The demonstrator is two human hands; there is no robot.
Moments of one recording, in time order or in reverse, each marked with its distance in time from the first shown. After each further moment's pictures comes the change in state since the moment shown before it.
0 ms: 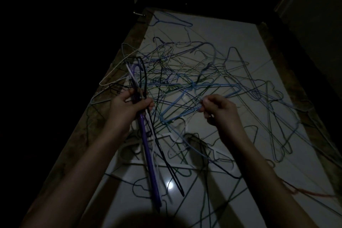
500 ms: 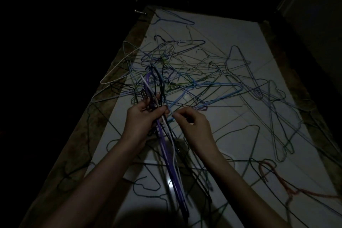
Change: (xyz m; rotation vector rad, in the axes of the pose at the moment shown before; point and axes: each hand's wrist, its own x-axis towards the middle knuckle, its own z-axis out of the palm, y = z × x) left_hand -0.013 -0.025 0.023 -0.045 -0.027 -0.093; right_hand -0.022 0.025 0.050 -0.293 -0.120 -0.159
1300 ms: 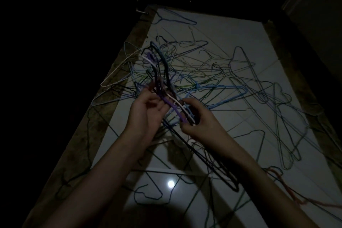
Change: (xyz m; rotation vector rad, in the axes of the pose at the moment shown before) left_hand 0.018 0.031 0.018 -0.673 -0.142 -0.080; right_hand 0.020 -0.025 -0.025 0.129 -0.281 0.043
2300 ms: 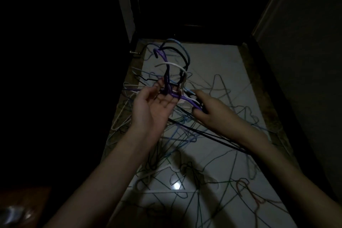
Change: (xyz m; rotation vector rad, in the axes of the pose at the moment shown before) left_hand -0.029 0.152 0.229 -0.123 0.012 -0.140; right_hand 0.012 -0.237 -0.127 -0.658 0.042 -0.081
